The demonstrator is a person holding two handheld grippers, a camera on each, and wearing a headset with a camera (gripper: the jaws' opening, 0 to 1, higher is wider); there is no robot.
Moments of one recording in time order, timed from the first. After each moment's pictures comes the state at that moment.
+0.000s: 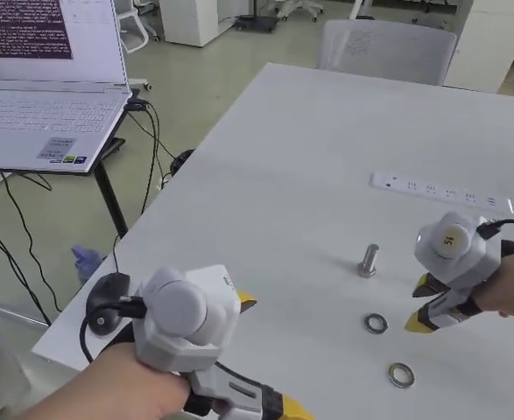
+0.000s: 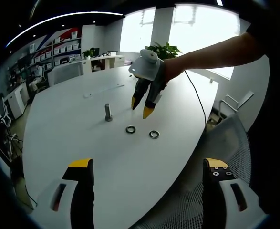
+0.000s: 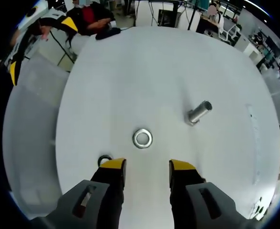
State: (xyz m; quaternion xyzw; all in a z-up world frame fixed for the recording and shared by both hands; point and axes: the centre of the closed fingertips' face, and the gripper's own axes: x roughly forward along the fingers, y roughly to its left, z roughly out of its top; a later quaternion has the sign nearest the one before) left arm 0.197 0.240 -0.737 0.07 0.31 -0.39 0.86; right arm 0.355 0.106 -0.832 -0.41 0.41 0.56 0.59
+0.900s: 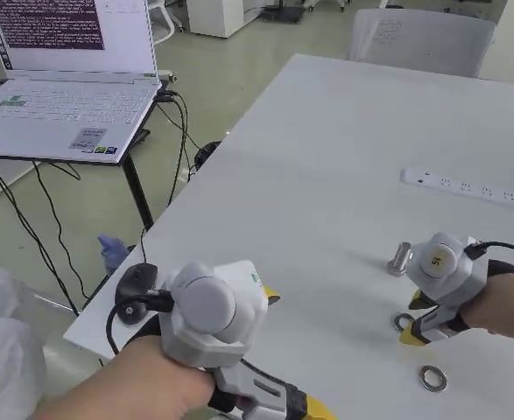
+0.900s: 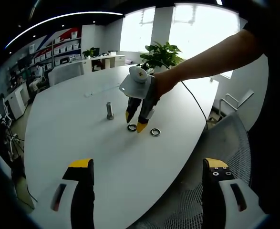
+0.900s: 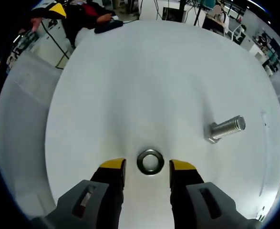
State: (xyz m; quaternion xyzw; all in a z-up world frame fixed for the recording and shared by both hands) left arm 0.193 0.248 -0.738 0.07 0.32 -0.38 0.86; right arm 0.353 0.143 -0.878 -0.41 0.42 0.56 0.58
